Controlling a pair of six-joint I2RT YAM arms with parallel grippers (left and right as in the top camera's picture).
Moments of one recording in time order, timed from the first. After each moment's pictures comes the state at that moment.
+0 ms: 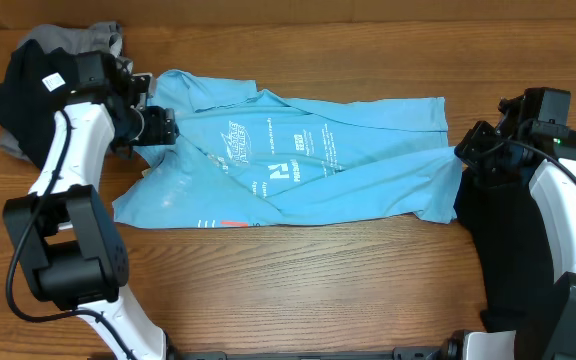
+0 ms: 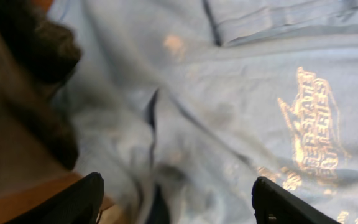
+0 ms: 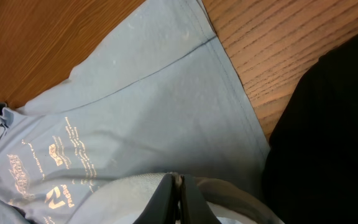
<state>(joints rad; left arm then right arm) 0.16 1.98 1.53 -0.78 0.23 0.12 -0.23 1.57 1.16 -0.71 -0.33 0.38</state>
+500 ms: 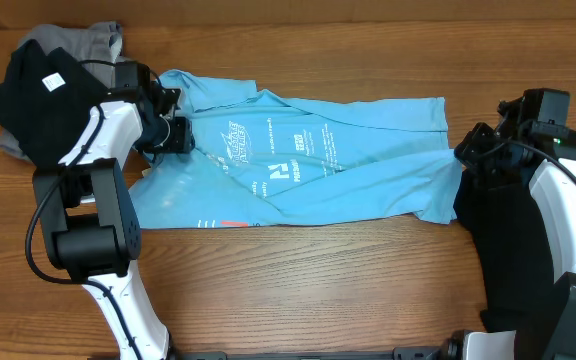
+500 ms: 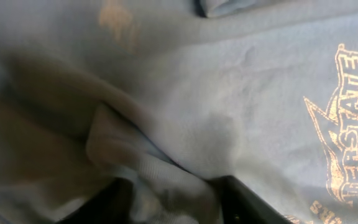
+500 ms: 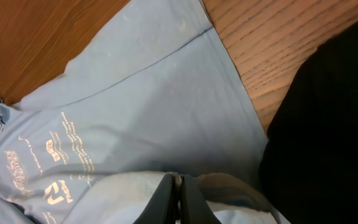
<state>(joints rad) 0.10 2.14 1.53 -0.72 0.23 0.15 -0.23 1.57 1.16 -0.73 -0.33 0.38</state>
